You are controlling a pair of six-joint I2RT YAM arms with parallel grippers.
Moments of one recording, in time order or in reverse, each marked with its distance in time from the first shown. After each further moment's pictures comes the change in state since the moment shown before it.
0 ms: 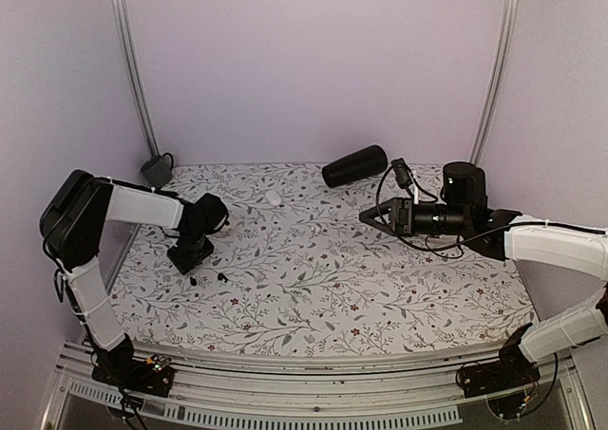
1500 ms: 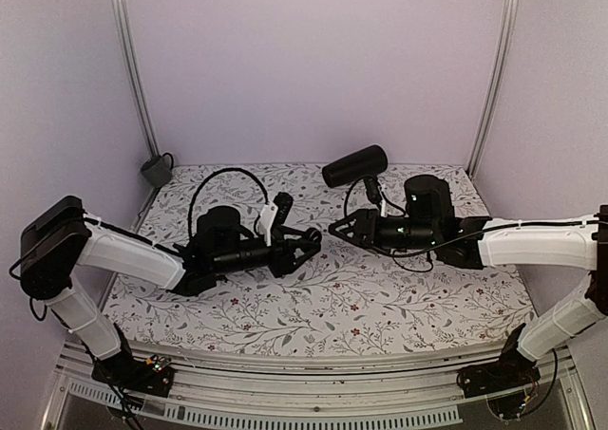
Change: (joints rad) left arm -0.433 -0.222 -0.355 1.406 0.749 1.096; right arm 0.211 0.129 0.047 0.044 0.259 0.225
